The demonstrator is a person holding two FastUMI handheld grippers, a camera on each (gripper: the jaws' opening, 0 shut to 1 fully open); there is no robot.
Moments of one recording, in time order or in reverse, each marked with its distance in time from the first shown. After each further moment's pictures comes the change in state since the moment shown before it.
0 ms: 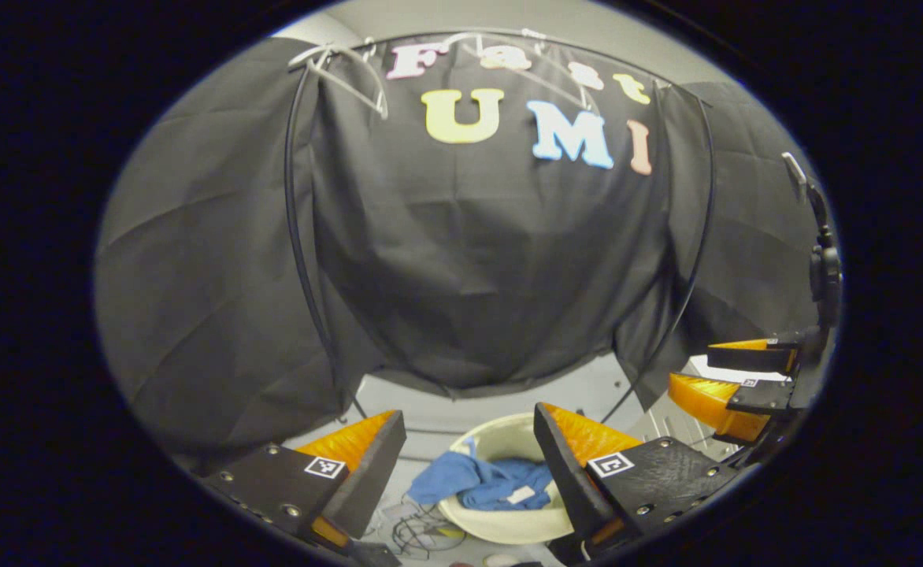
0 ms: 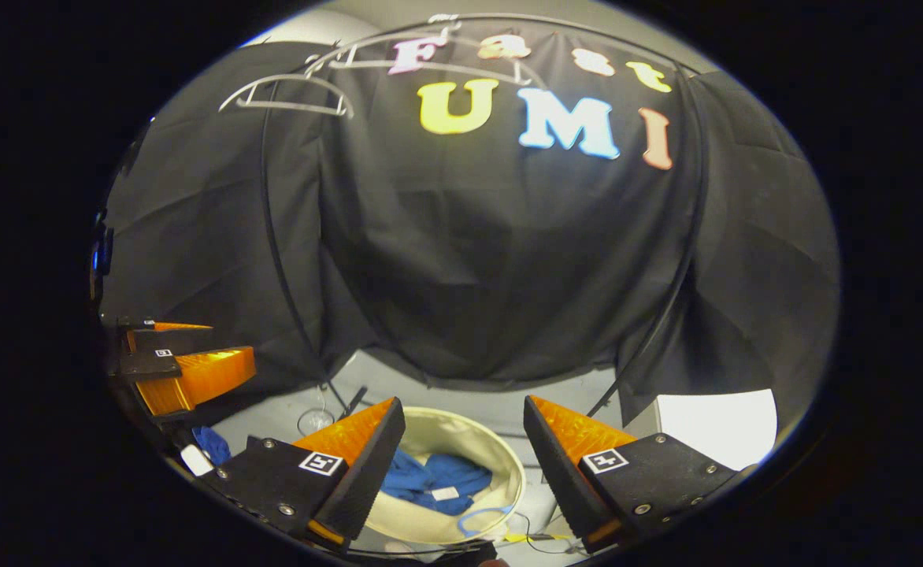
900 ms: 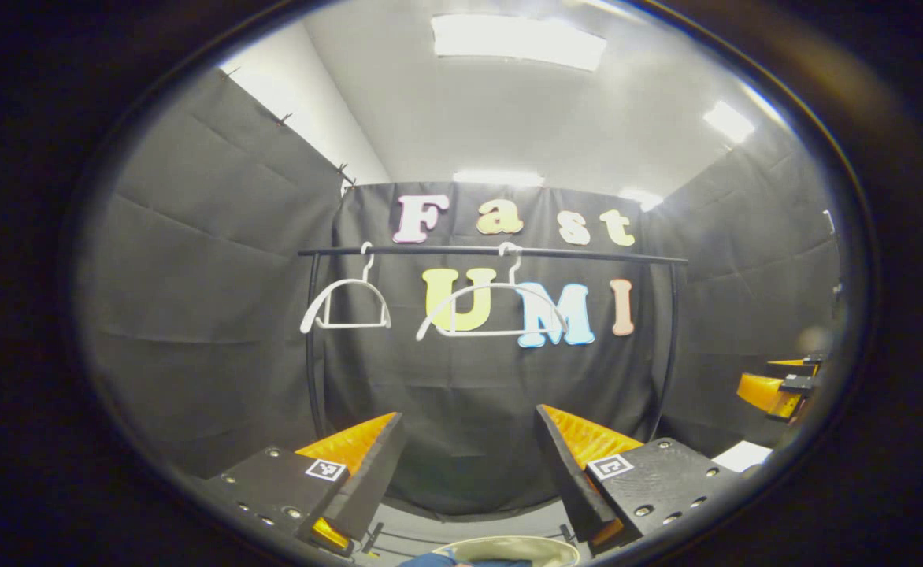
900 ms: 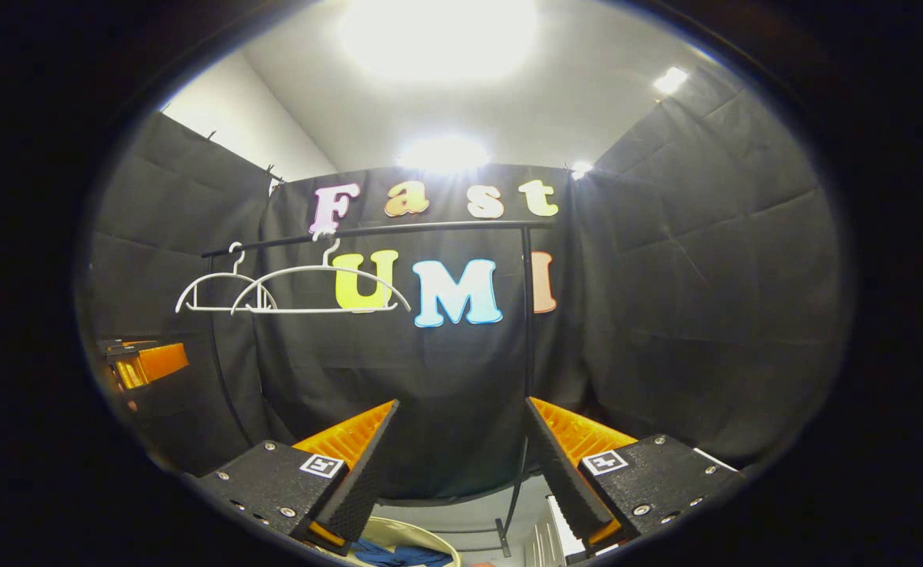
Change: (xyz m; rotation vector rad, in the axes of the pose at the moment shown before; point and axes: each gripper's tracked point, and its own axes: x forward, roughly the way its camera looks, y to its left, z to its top) left arm -0.147 -0.063 0.230 -0.030 -0.523 0.033; right arm -0.188 -0.144 0.171 0.111 -0.519 -0.232
